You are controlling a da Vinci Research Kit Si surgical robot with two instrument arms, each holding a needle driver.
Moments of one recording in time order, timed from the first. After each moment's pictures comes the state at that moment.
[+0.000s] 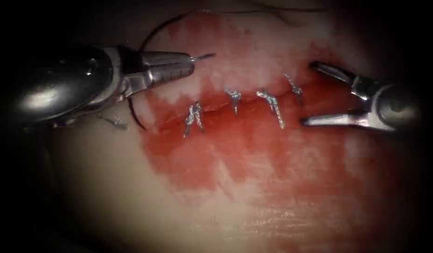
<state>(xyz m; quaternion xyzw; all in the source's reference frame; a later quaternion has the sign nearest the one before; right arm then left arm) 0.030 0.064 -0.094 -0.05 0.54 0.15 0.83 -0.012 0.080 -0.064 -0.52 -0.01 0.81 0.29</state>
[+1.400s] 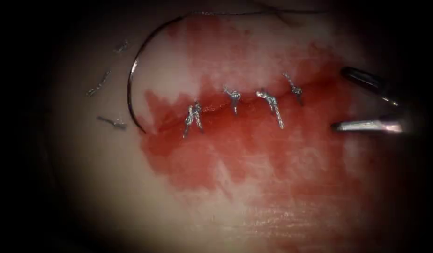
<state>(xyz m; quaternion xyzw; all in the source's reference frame) 0.027 0.064 -0.094 -0.04 0.52 0.16 0.83 0.003 0.075 -0.057 -0.34 -0.02 0.90 0.27</state>
